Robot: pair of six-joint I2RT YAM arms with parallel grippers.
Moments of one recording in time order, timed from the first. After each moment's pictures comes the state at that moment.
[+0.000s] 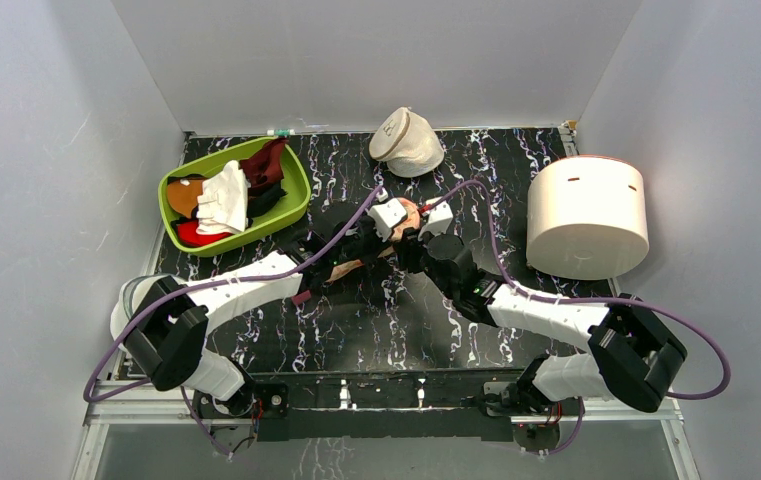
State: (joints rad) left arm -0.78 1.46 0.91 0.06 0.12 0.20; right arm 0.82 1.29 0.61 0.38 0.33 0.30
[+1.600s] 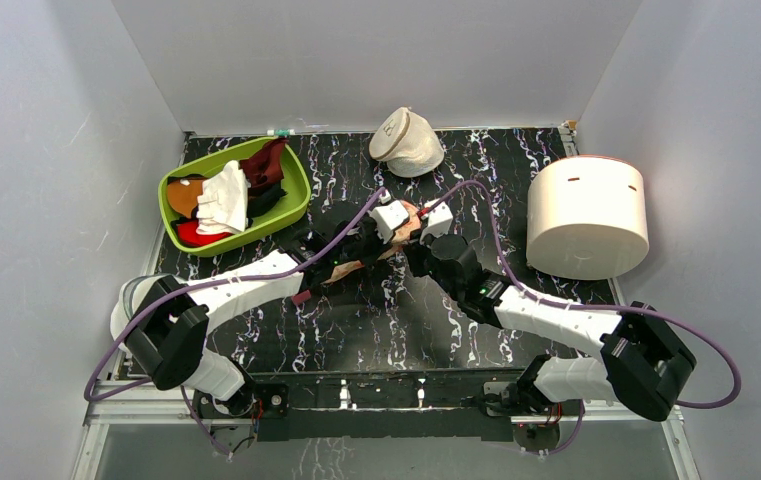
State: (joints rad) left arm -0.78 1.47 0.92 0.03 0.14 0.22; right arm 0.81 1.23 0.61 0.28 0.30 0.23
